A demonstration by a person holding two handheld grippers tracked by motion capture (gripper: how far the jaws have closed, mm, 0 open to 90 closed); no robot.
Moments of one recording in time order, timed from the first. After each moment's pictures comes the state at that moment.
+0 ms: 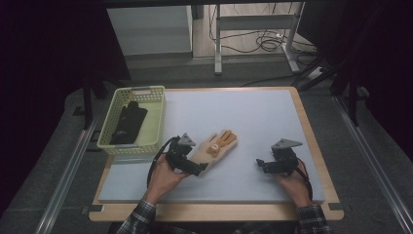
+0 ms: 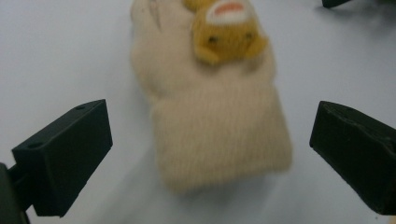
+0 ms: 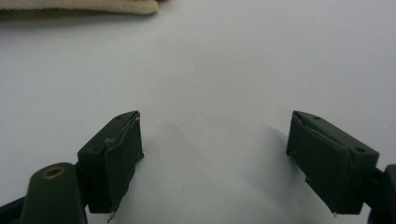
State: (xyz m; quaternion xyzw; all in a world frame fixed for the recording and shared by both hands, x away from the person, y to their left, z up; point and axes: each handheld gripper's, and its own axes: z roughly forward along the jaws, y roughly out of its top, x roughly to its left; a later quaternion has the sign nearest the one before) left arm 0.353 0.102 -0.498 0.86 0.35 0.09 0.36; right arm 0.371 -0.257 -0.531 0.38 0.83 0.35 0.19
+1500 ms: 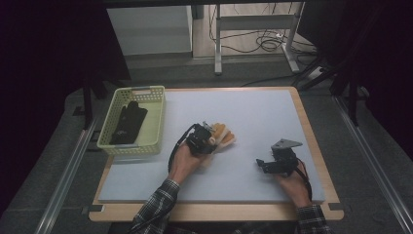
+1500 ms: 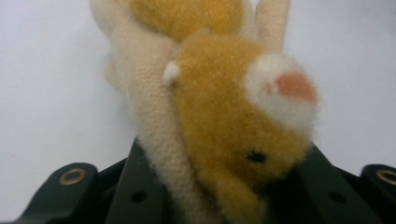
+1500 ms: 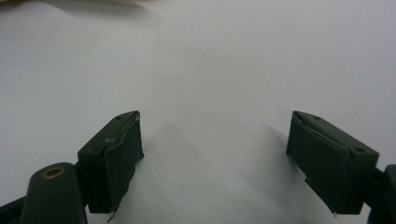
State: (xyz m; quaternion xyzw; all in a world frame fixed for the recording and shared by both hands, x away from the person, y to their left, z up) left arm 0.406 0.056 -0.501 0.87 0.39 0.11 0.30; right arm 0.370 -0.256 -0.532 0.38 0.83 0.35 0.19
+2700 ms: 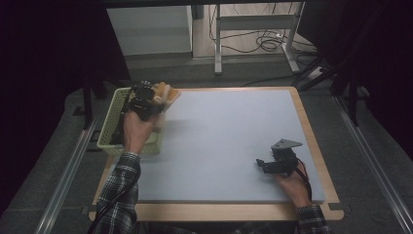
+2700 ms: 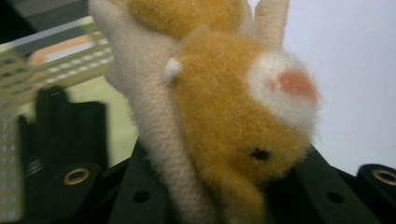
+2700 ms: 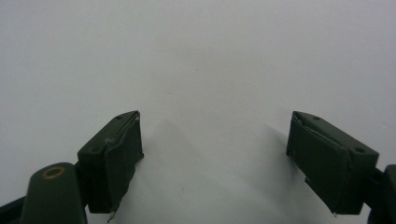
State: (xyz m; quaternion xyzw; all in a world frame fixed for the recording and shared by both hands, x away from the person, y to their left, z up) left arm 0.438 0.219 -0.393 0.74 0.57 0.21 0.28; right arm 0.370 -0.256 -0.532 0.38 0.83 0.35 0.19
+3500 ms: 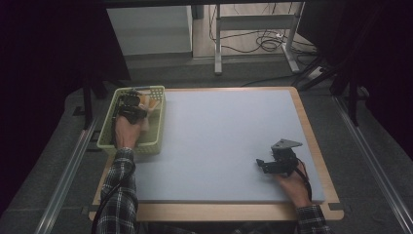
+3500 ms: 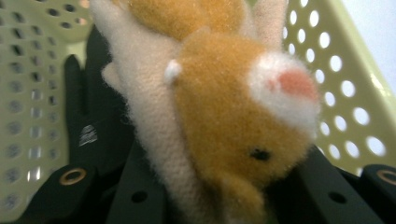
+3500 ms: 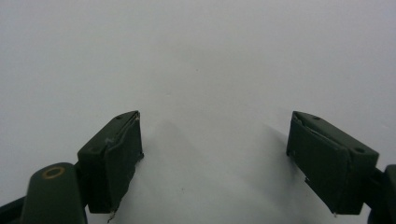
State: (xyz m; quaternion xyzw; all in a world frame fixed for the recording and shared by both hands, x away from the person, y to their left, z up) left arm 0.487 0.269 -0.476 0.72 0.63 0.20 0.21; right arm 0.370 -0.256 -0.532 0.38 0.83 0.35 0.19
